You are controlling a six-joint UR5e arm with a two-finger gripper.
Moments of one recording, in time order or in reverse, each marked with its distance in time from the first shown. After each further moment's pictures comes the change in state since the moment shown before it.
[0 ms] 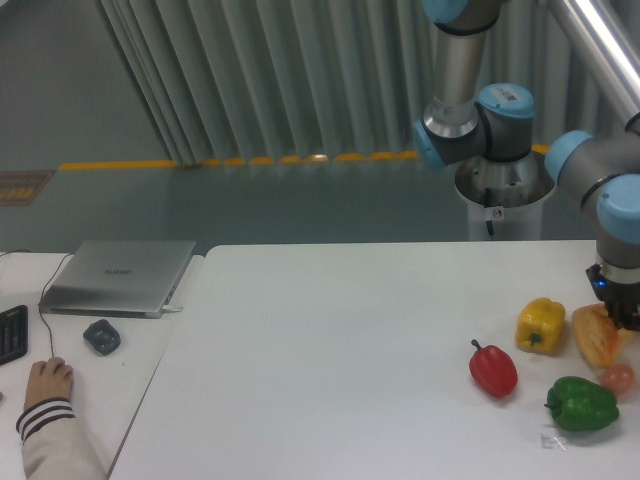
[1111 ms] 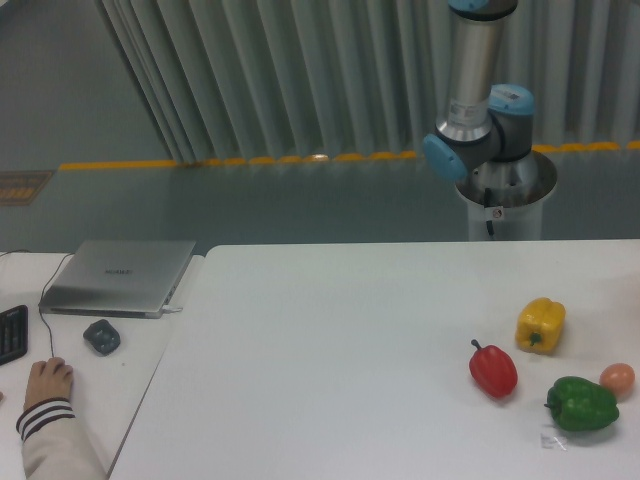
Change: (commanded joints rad) arm 0.417 0.025 0.129 -0.088 -0.117 0.569
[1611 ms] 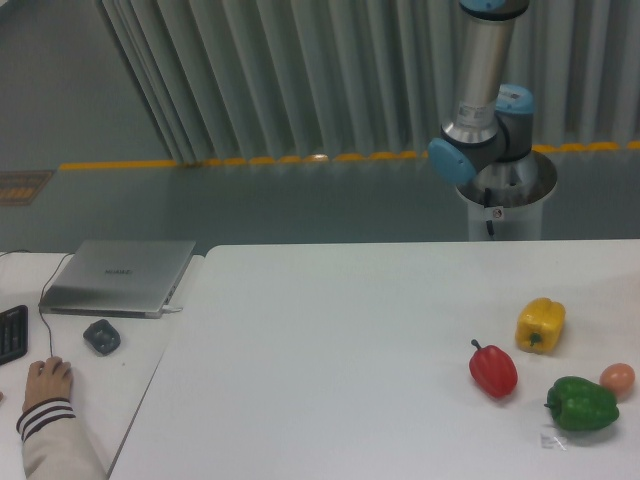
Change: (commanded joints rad) arm 0.000 0.020 -0.014 0.011 0.002 0.022
